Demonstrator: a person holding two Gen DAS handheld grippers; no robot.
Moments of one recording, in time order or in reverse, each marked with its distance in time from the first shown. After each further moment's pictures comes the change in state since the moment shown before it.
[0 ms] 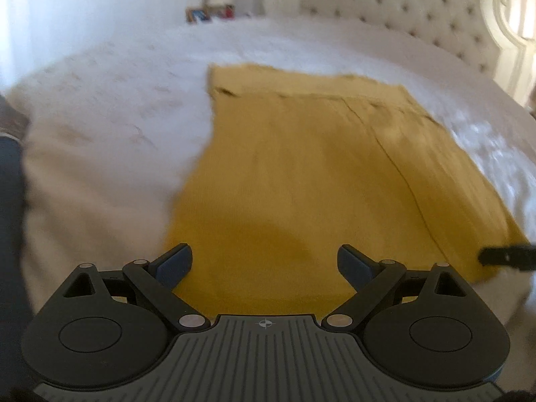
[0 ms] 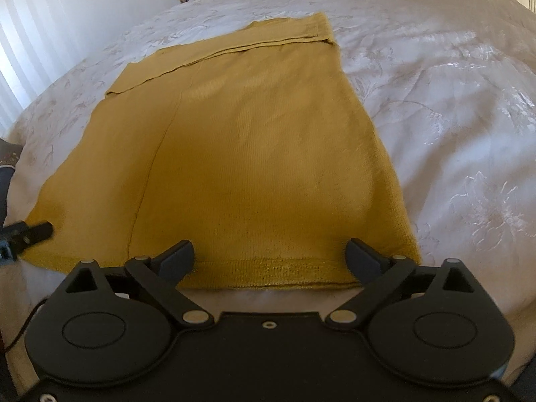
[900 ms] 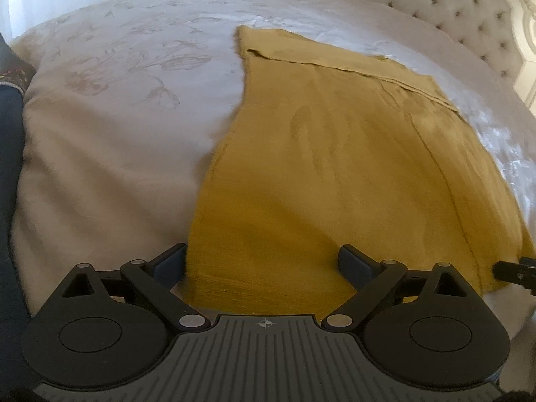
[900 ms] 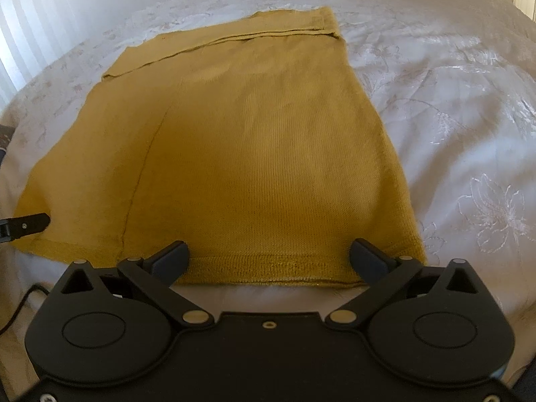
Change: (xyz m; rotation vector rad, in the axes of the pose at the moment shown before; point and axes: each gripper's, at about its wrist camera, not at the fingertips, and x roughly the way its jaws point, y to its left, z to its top) left arm 0.032 0.029 -0.002 -0.101 0.134 -0.042; right arm 0.007 0.010 -0.002 -0.053 0.031 -0.045
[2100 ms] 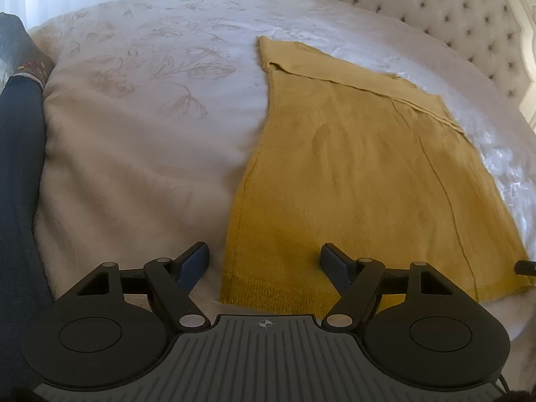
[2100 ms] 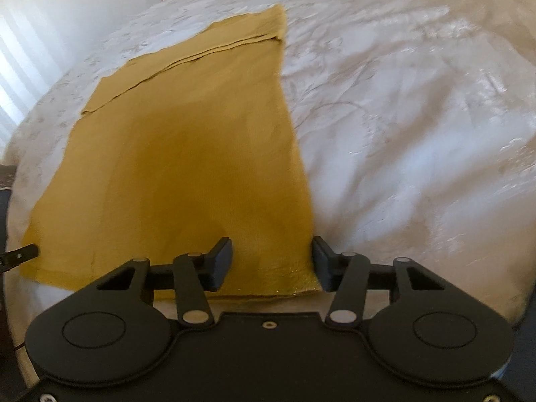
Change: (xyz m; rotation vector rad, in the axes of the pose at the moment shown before) left arm -0.014 0.019 0.007 -0.061 -0.015 0.010; right arm -0.016 -0.080 0.024 0.127 0.051 0.086
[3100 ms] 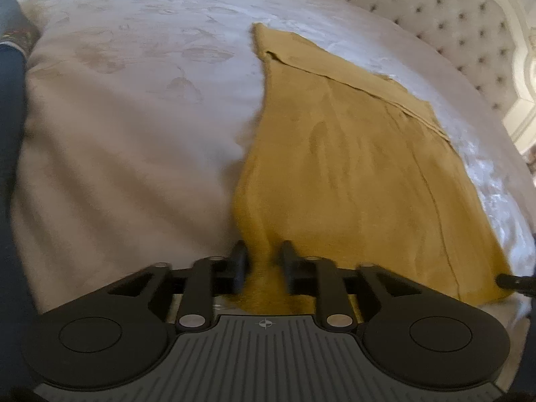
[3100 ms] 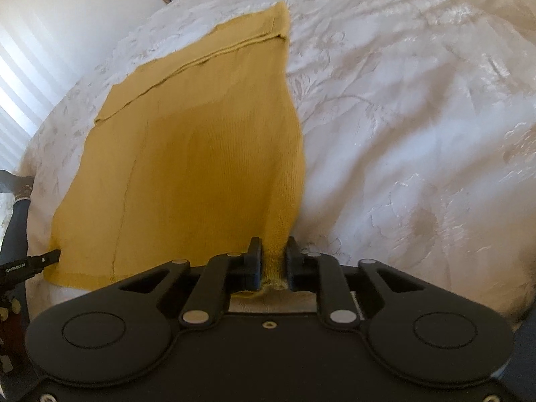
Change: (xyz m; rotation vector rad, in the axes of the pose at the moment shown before) left arm 0.010 0.020 0.007 -0.069 0.051 -0.136; right arm -0.002 -0.008 -0.001 0.048 0.019 0.061
